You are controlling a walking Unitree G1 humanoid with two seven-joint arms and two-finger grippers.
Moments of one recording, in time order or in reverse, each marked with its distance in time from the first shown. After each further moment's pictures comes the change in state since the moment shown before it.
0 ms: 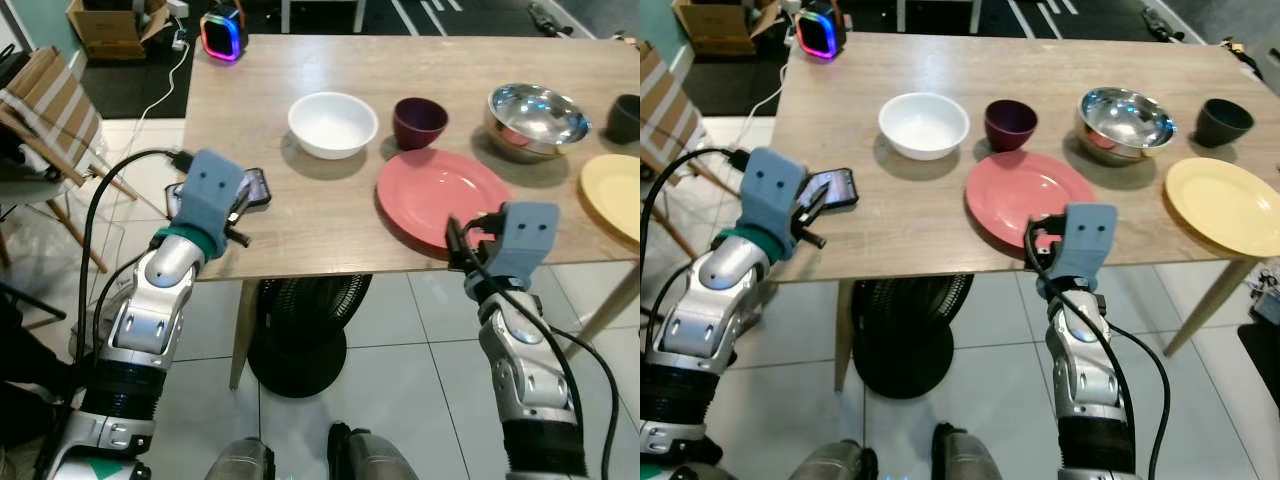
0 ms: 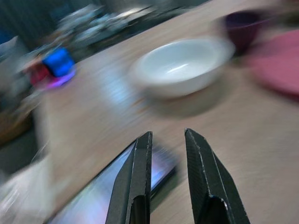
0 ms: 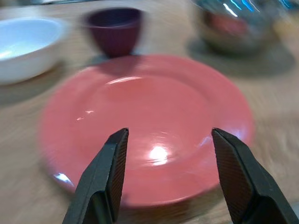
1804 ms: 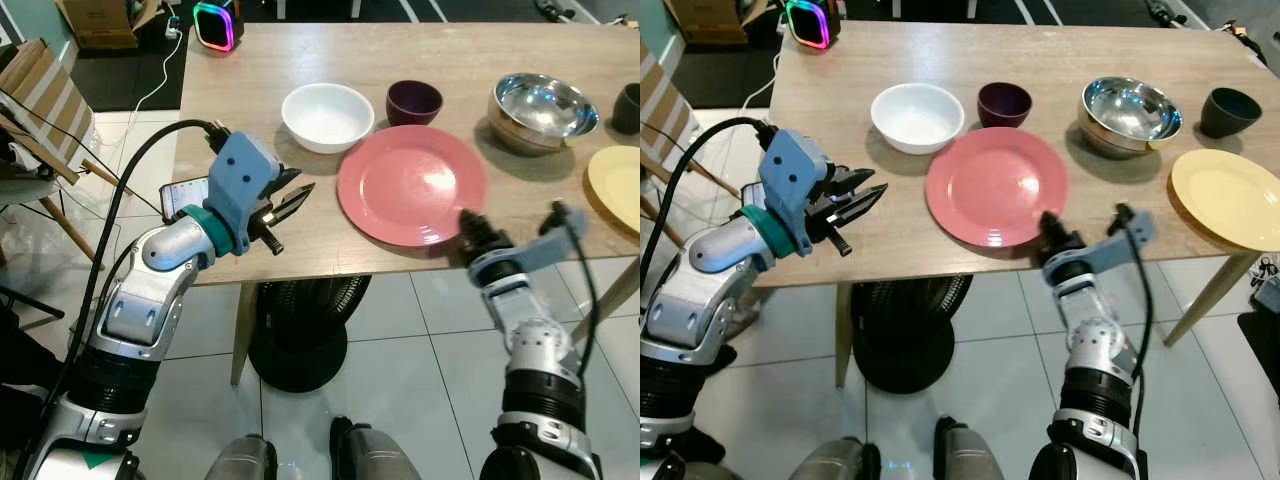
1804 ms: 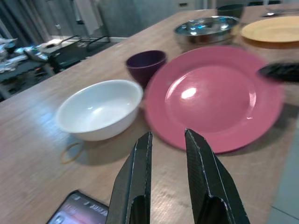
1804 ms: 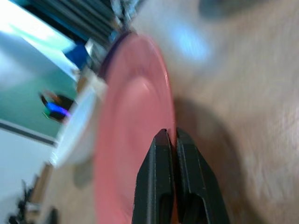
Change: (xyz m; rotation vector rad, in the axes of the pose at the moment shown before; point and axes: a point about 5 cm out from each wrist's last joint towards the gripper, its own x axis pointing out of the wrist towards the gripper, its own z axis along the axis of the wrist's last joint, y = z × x) left arm -0.002 -0.010 0.024 -0.058 -0.099 -0.185; right arm 0.019 -0.011 0.011 0.763 0.040 0.211
